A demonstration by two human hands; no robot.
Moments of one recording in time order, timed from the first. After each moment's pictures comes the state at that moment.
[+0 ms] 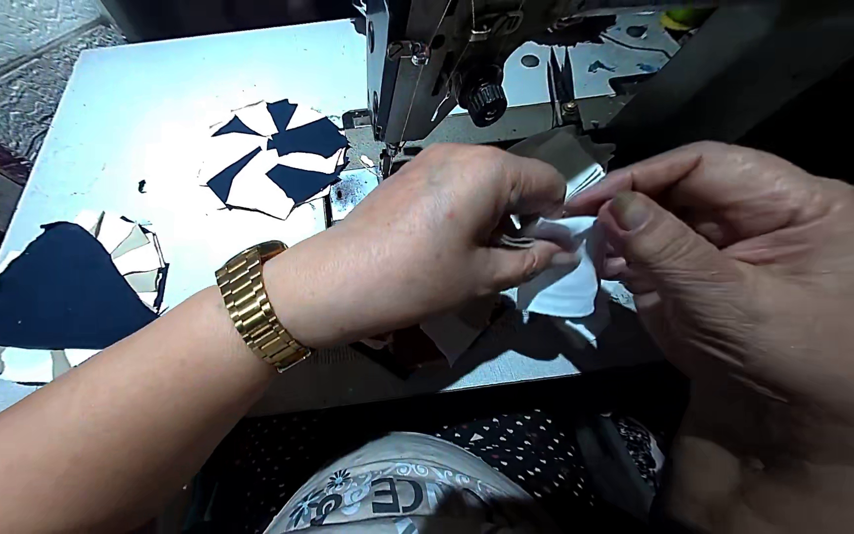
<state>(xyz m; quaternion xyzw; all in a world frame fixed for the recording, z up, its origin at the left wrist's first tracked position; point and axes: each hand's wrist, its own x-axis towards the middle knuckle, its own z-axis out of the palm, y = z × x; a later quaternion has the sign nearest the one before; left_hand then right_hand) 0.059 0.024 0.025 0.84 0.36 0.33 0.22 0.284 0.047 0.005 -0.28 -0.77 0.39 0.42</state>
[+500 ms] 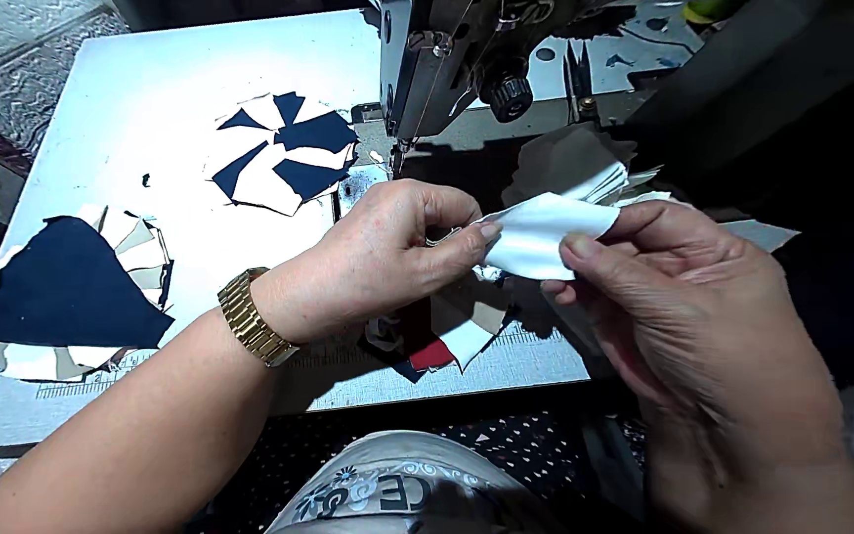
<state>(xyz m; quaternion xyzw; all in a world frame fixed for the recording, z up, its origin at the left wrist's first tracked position) 0.033 0.021 -0.013 0.78 0.41 0.37 0.29 0.269 0.032 -0.023 -0.37 -0.58 0.53 0.49</state>
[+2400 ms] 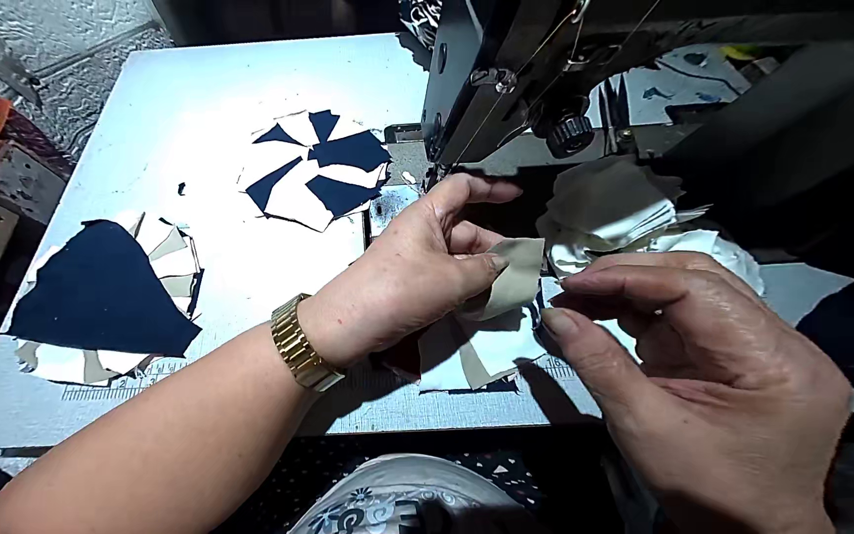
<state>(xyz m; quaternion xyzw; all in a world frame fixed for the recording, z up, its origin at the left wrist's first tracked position) 0.043 0.013 -0.007 0.52 0.44 0.47 0.57 0.254 0.018 -0.031 -0.33 -0.79 0.23 0.46</state>
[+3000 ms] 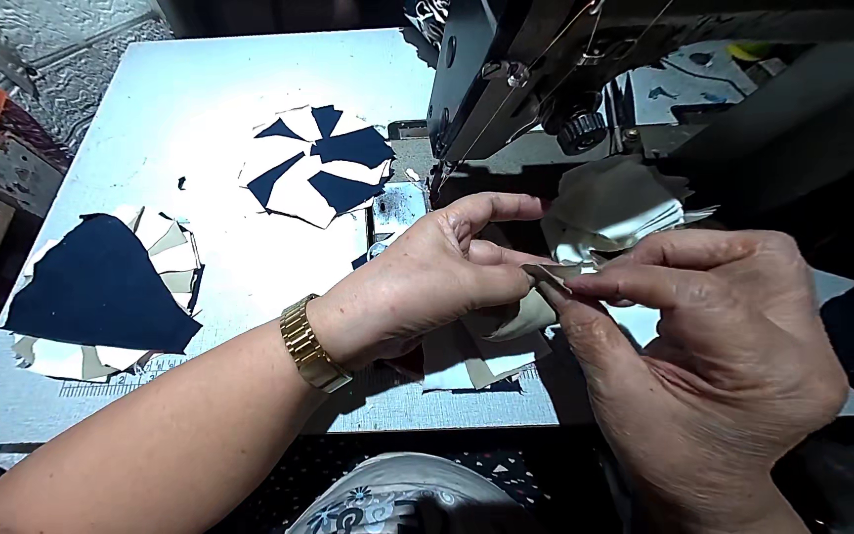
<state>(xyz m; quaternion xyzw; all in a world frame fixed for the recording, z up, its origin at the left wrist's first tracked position) 0.046 0.010 -0.006 0.46 0.39 0.45 0.66 0.244 0.026 -0.035 -0.29 -0.81 0.13 0.50</state>
